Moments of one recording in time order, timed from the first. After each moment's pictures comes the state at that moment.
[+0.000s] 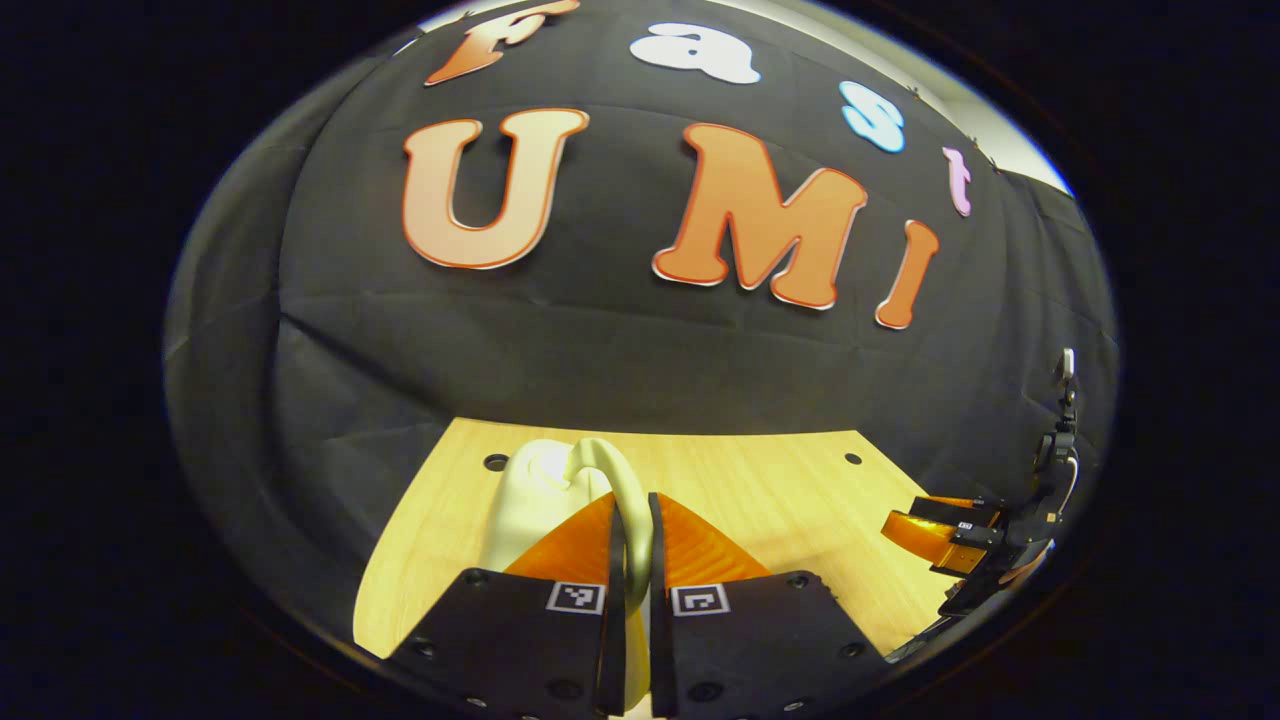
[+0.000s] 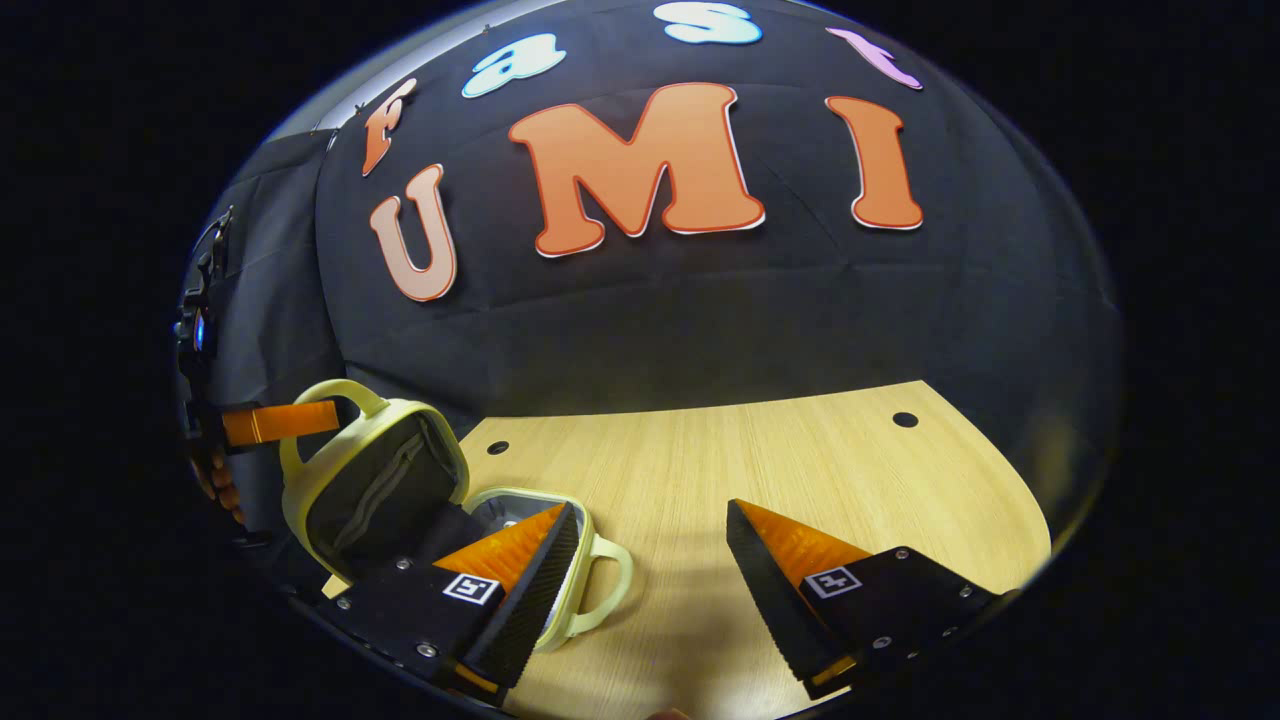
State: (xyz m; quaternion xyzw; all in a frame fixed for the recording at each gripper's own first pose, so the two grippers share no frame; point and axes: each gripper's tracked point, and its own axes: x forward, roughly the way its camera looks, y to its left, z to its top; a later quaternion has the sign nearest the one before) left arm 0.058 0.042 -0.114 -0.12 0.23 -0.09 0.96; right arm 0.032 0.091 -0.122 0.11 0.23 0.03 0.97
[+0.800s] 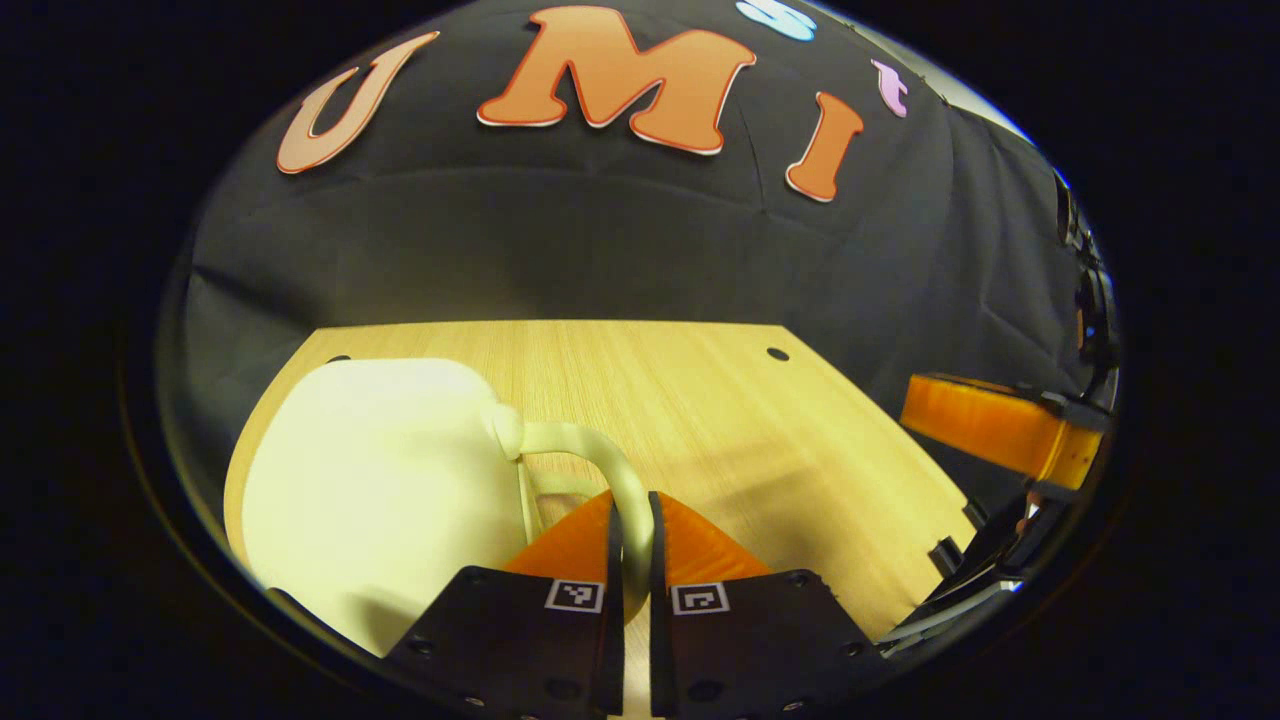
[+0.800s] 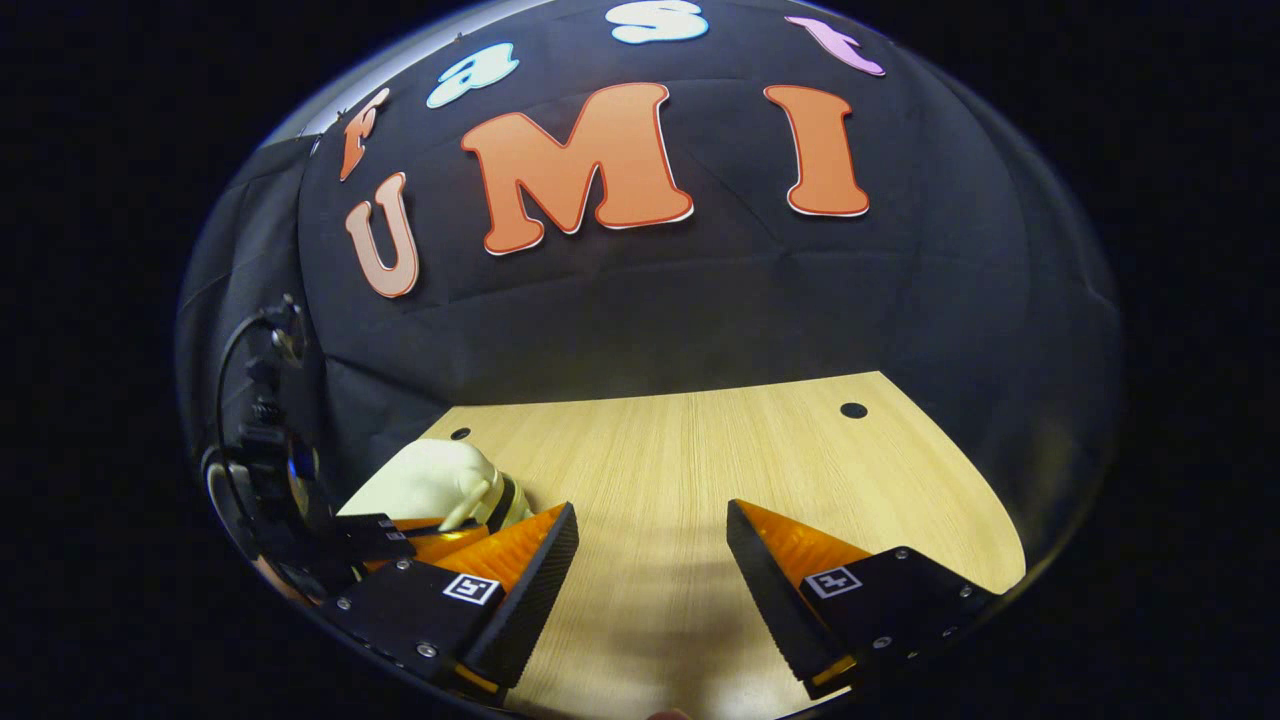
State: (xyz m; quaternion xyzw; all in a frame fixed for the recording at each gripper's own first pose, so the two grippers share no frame) left arm 0.048 -0.179 -0.277 -0.10 0.34 -0.18 0.92; right arm 0.007 0.008 -0.142 0.10 0.24 0.02 0.97
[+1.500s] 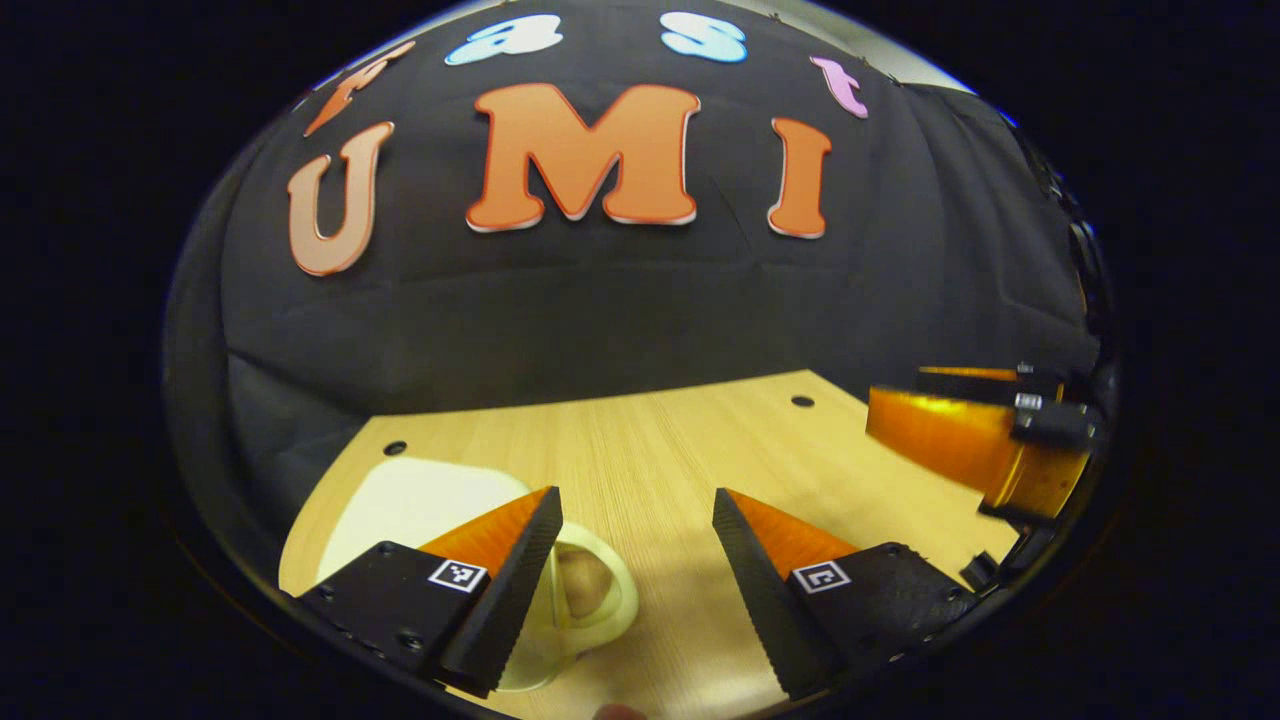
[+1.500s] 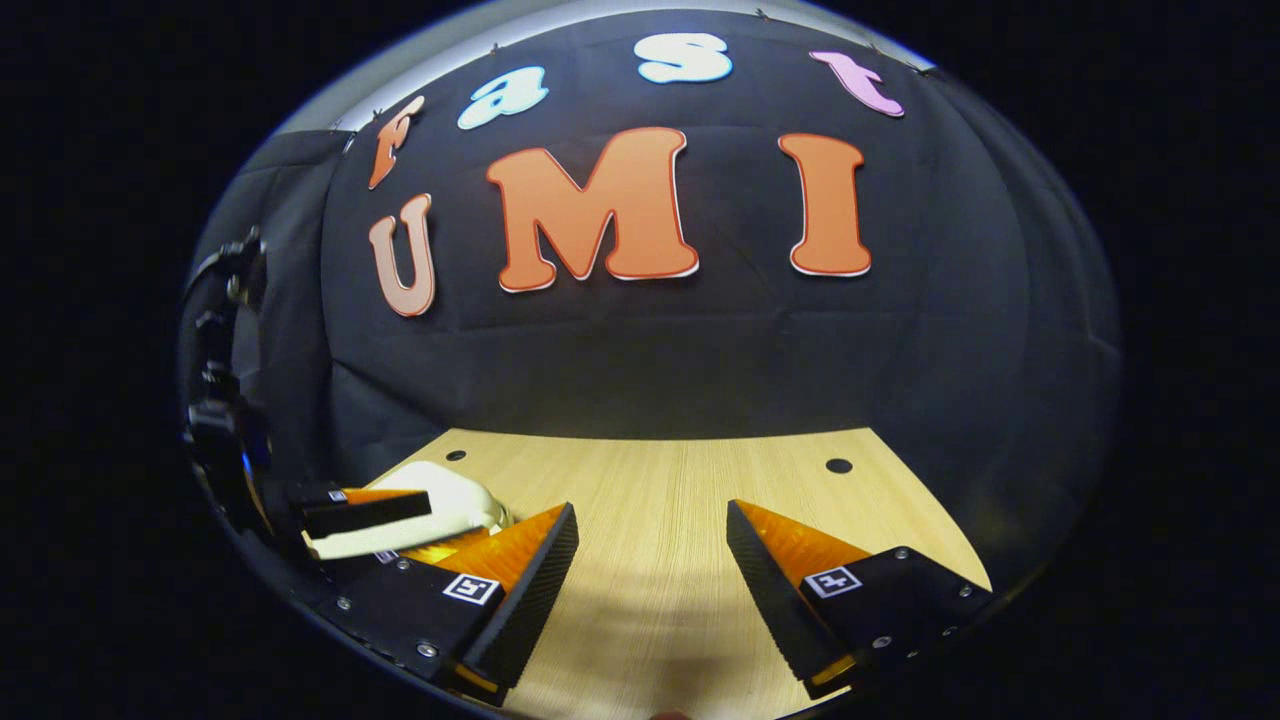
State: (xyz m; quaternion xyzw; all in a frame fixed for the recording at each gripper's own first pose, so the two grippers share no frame) left arm 0.049 -0.168 -0.149 -0.05 0.19 -0.09 0.98; right arm 0.010 -0.007 -0.096 0.06 0.16 0.02 0.99
